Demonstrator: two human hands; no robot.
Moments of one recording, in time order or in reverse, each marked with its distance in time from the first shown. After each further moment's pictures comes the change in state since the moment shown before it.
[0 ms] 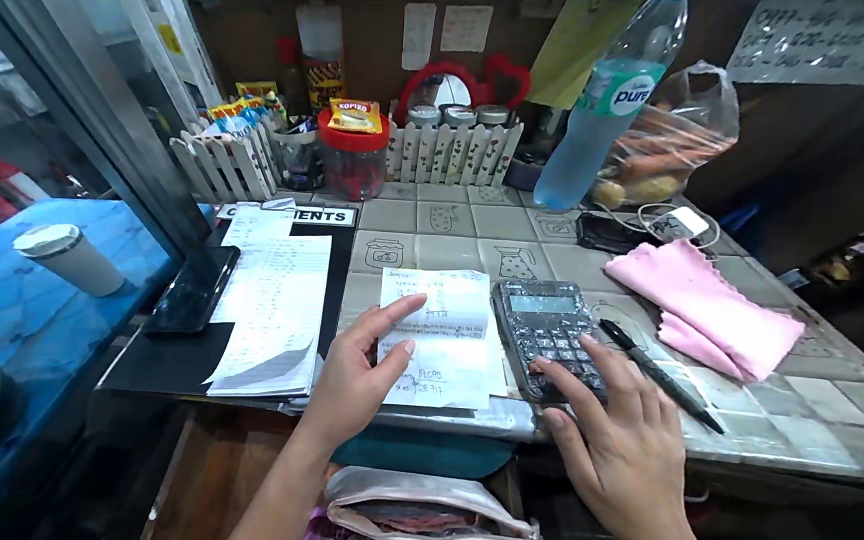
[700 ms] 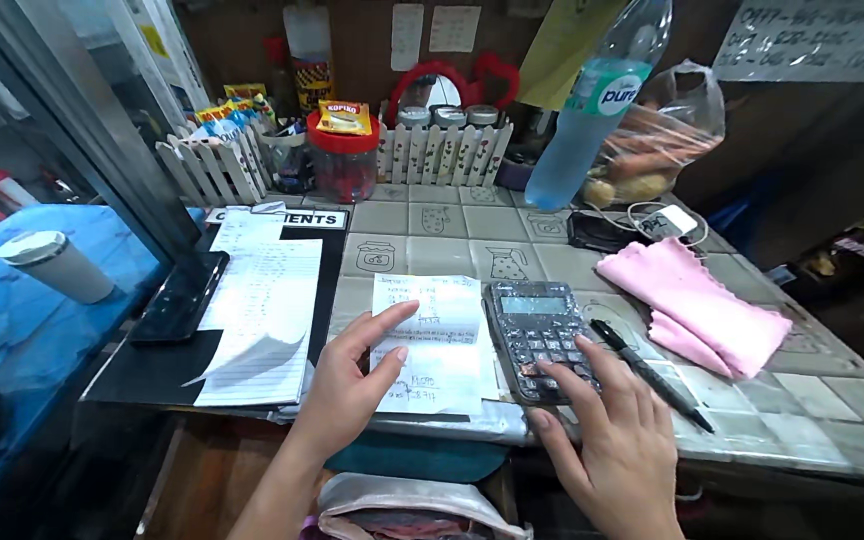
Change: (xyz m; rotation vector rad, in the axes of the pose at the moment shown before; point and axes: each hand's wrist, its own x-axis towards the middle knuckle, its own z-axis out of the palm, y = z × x) left_hand 0.001 -0.002 0.001 0.046 -0.004 0.026; right_hand 0.001 -0.002 0.001 0.004 0.033 0.042
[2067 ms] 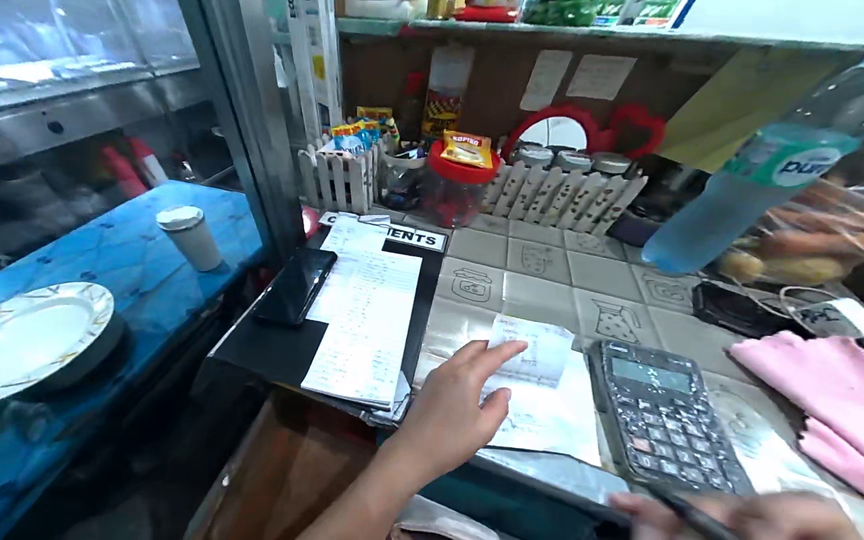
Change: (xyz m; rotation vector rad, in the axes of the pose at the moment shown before) left_hand 0.010 -0.004 0.009 0.308 -0.015 -0.063; right_hand 0.032 -0.042 -0.034 1.594 -0.148 0.117
